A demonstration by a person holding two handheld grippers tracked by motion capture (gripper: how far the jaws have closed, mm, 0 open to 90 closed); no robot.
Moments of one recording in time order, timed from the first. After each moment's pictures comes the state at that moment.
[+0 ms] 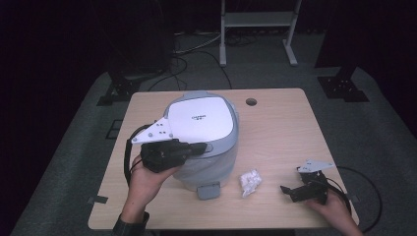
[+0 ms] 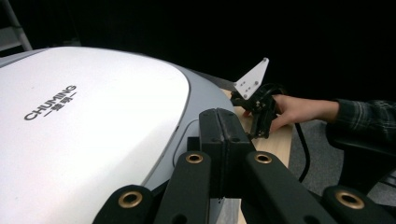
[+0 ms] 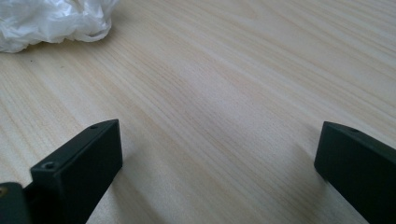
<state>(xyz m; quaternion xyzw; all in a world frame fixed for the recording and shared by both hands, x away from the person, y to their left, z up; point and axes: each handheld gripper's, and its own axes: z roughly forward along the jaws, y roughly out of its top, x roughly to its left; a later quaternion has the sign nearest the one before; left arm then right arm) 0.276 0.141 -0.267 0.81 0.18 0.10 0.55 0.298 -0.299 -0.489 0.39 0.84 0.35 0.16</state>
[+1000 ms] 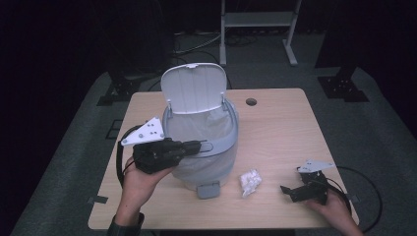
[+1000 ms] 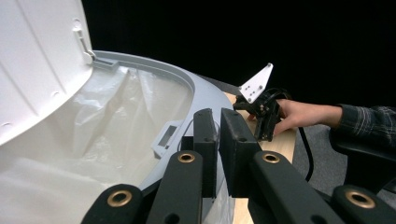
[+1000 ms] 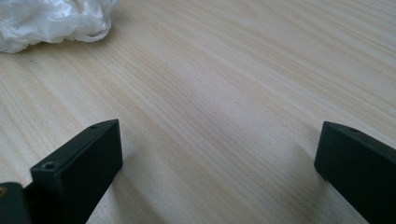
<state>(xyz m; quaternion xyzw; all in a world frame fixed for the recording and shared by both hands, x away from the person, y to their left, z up) 0.267 0.157 -0.260 0.80 0.19 0.11 0.56 0.298 -0.299 -0.489 0.39 0.84 0.35 0.16</state>
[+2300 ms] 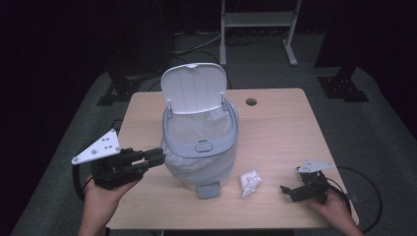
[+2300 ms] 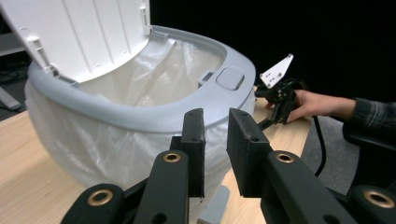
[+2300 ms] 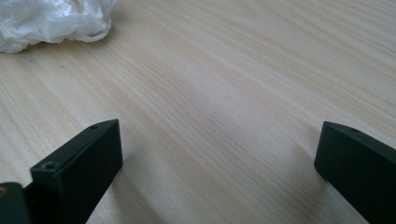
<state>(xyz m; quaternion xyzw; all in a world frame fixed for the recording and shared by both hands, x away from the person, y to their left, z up) 0.235 0.227 -0.266 0.79 0.25 0.14 0.55 0.298 -0.299 -0.489 0.39 0.84 0.35 0.16</state>
